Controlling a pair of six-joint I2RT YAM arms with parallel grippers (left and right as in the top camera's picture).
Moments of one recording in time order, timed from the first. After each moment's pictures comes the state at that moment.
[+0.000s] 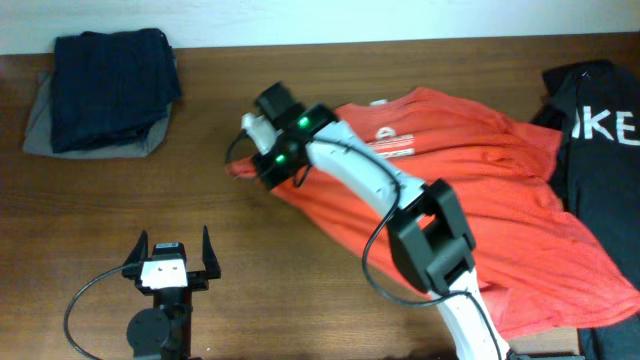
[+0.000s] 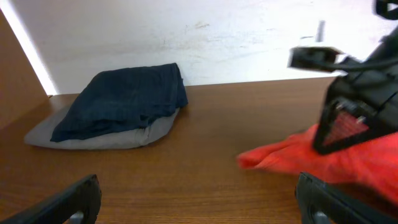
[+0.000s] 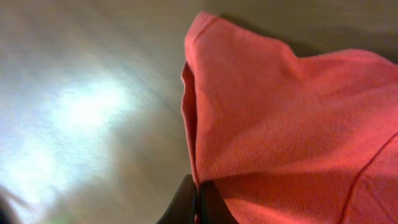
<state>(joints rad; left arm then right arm) 0.07 0.02 0.01 -0.08 -0.02 0.09 0.68 2.33 2.03 -0.88 -0.39 0.07</state>
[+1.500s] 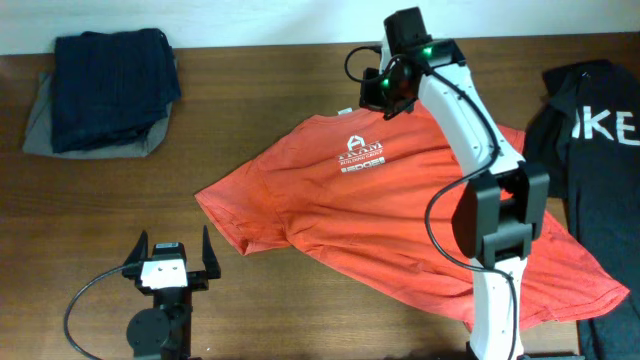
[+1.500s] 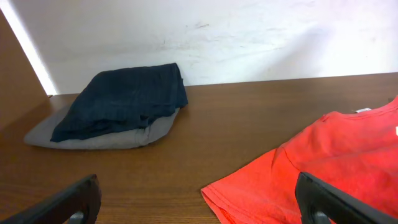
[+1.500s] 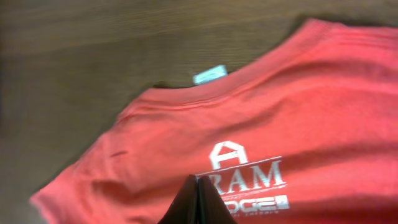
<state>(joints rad) 0.07 0.02 0.01 -0.08 -0.02 0.09 0.23 2.28 2.14 -1.01 -0.24 0.40</state>
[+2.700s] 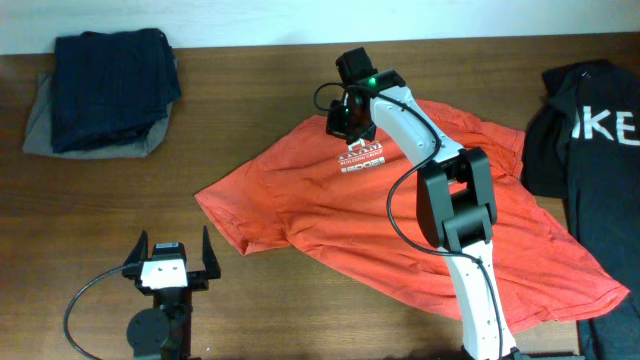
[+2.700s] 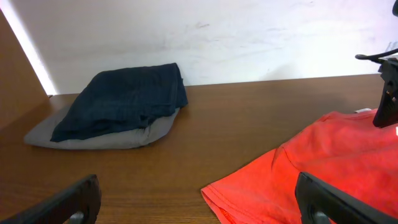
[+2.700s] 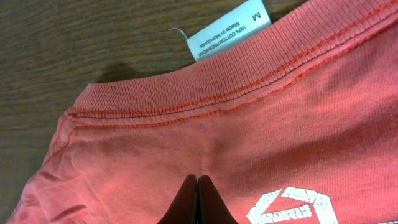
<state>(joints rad) 0.07 0.02 0.01 -0.08 -0.02 0.09 0.35 2.49 2.14 -0.91 -0.20 0.58</state>
